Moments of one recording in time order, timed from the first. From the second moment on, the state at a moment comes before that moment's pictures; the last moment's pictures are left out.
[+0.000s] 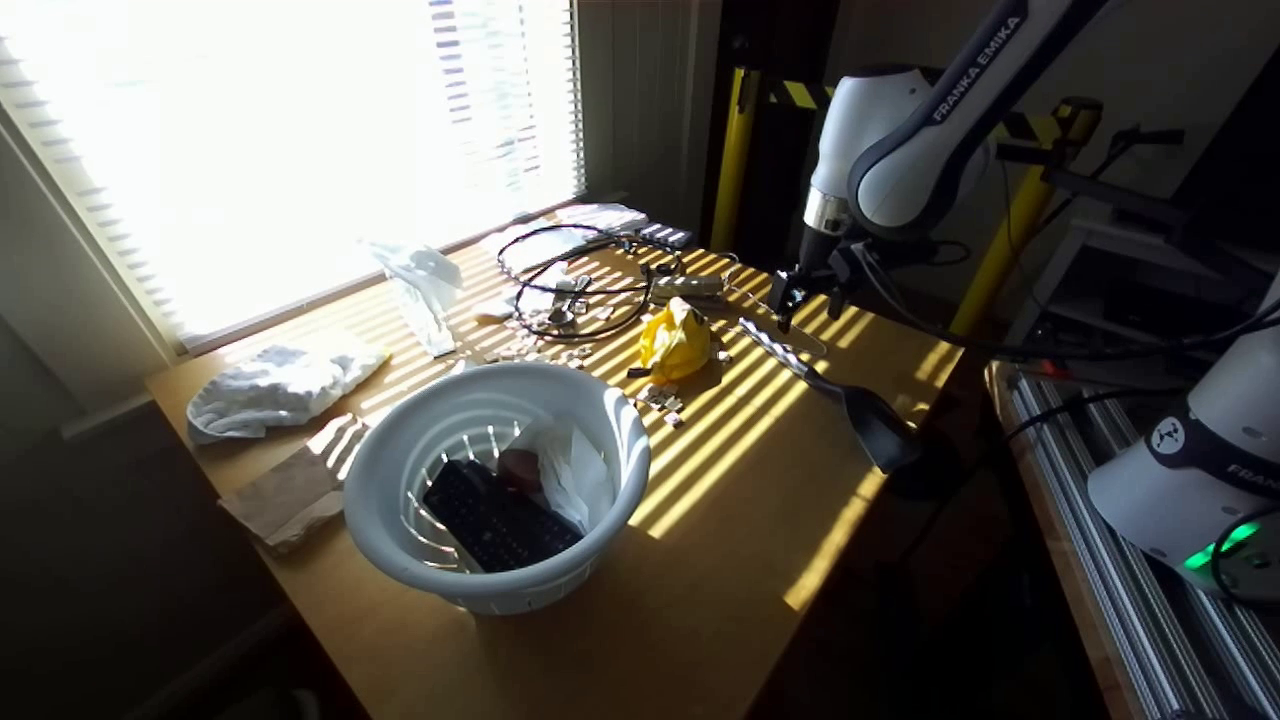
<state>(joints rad) -0.24 0.18 -0.25 -2.60 -0.01 2.81 0.44</state>
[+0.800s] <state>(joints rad) -0.19 0.41 -0.22 -2.45 0.09 2.81 0.37</state>
